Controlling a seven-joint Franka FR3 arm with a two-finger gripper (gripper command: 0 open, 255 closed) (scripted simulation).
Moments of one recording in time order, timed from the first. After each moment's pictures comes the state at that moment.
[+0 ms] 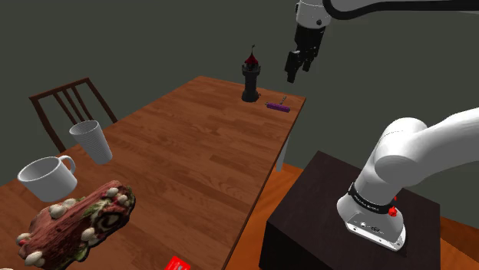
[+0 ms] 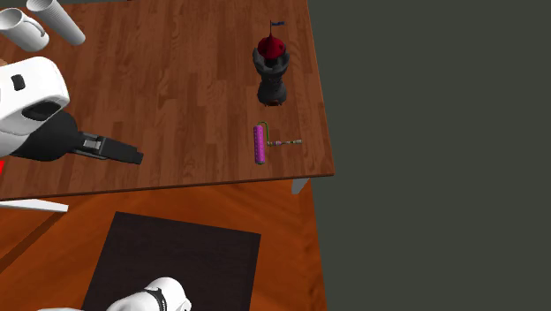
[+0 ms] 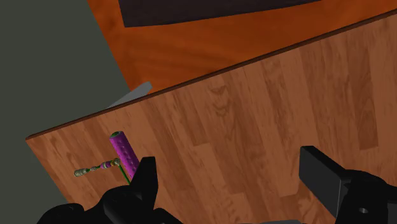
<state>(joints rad) -0.01 -0.75 0.05 -2.33 -0.12 1.70 0.10</state>
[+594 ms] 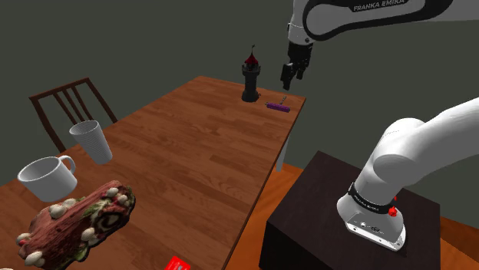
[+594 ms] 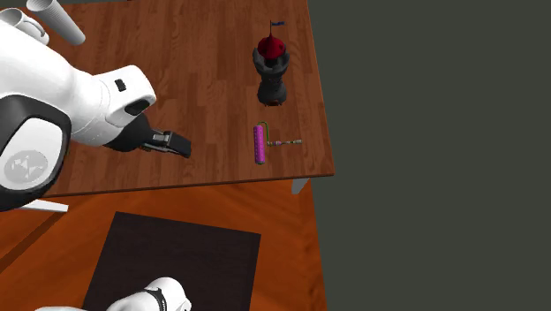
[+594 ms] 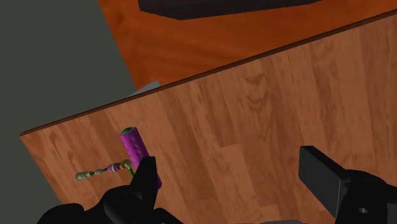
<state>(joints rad) -0.05 -0.61 -0.05 -2.38 -0.18 1.86 0.00</state>
